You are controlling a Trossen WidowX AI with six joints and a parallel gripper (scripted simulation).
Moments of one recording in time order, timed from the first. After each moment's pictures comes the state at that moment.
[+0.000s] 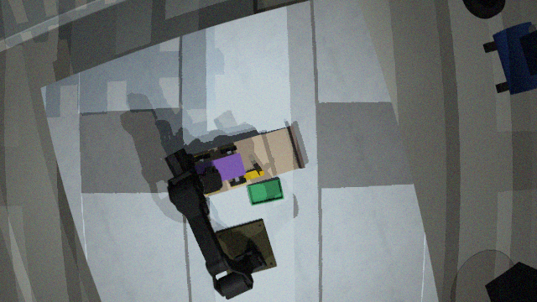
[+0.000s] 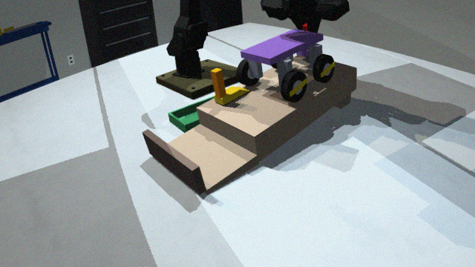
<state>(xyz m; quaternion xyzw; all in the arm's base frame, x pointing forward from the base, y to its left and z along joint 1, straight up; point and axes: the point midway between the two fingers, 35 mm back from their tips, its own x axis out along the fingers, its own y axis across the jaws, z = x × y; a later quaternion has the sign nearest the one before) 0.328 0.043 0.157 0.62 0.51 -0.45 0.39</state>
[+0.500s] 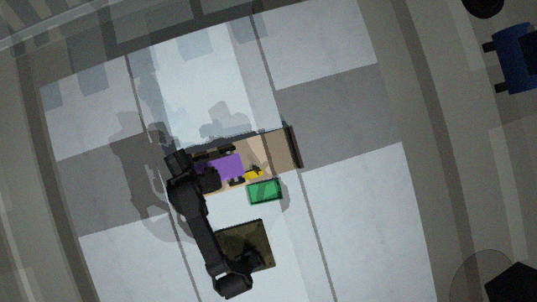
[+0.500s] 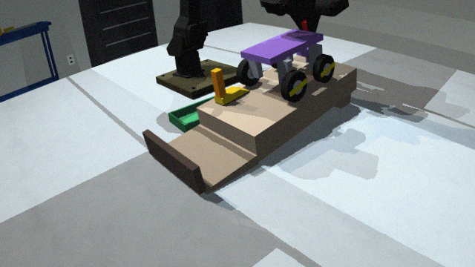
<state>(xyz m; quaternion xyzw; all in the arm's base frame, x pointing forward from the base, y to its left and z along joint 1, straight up) 0.327 0.041 0.165 0.62 0.50 -0.45 0.39</state>
